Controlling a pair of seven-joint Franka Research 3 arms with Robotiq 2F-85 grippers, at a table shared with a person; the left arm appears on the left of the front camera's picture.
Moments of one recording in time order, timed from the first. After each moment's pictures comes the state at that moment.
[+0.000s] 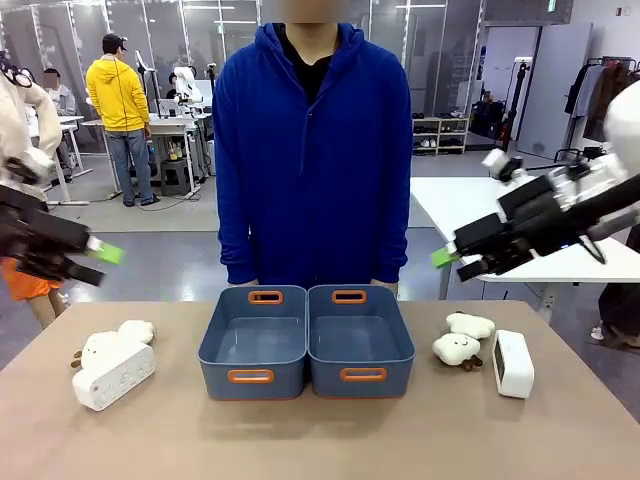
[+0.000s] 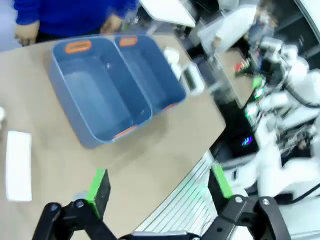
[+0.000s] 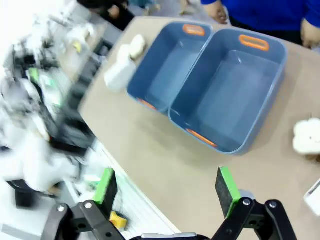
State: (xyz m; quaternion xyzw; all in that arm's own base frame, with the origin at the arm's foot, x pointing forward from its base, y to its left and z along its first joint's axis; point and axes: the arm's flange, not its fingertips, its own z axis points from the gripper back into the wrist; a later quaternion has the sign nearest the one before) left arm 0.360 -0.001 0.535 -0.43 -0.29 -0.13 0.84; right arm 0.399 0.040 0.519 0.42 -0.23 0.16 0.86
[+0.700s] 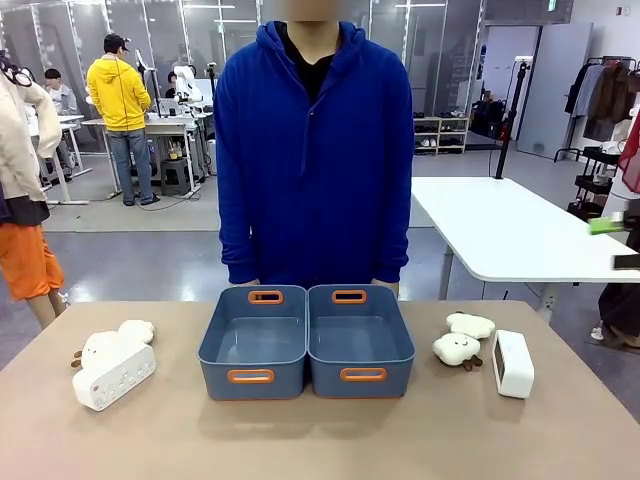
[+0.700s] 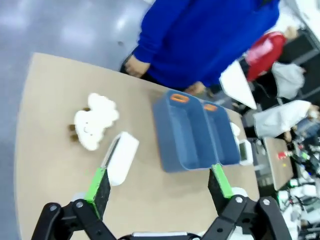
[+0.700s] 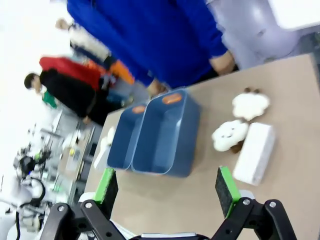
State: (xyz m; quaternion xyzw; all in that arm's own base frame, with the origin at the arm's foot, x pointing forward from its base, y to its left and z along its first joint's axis) left arm 0.308 0.140 0.558 -0.31 -0.39 0.07 0.87; right arm 0.325 -0.141 0.523 0.40 -0.39 -0.07 0.83
